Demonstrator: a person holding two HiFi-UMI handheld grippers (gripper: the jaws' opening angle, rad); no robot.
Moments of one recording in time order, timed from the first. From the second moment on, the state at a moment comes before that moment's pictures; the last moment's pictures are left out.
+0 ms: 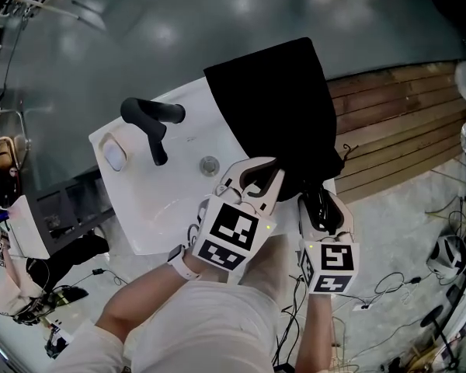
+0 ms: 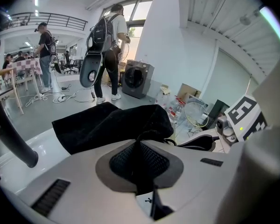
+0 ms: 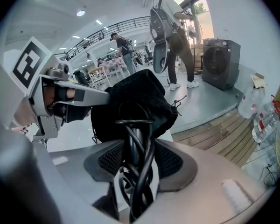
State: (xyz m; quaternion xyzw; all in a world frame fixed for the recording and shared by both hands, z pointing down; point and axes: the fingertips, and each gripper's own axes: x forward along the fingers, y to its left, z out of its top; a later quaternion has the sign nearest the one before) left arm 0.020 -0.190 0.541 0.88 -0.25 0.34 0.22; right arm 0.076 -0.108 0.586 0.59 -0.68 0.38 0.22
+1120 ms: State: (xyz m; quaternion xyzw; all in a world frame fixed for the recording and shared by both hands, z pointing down) left arm 0.013 -0.153 0.542 0.87 -0.26 0.35 0.23; right arm 0.088 0.011 0.553 0.60 -0.66 0.42 0.17
